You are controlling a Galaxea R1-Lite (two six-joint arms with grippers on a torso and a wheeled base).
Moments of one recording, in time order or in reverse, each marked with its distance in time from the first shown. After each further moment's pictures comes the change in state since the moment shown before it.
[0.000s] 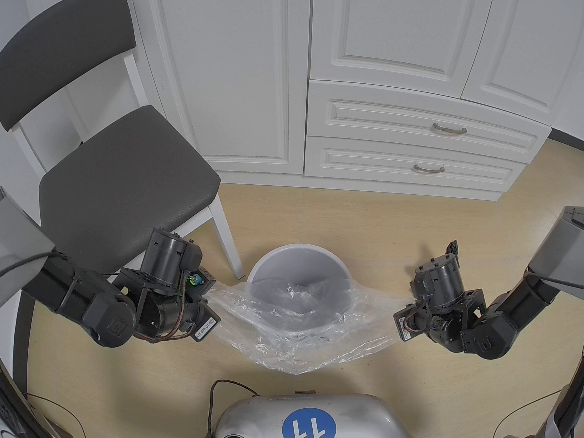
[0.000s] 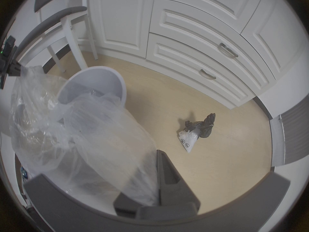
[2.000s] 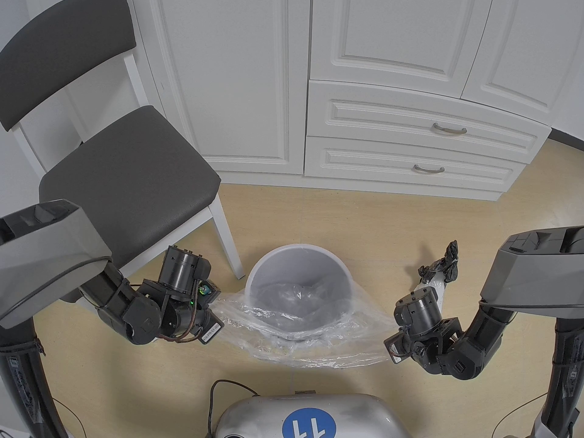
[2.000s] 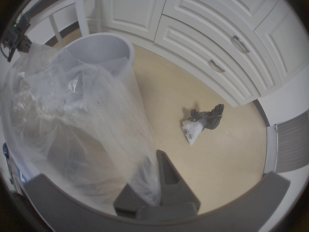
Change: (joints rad) left arm 0.078 0.231 -0.044 -0.133 -0.056 0.037; right arm 0.012 0.212 0.046 -0.171 -0.038 -0.058
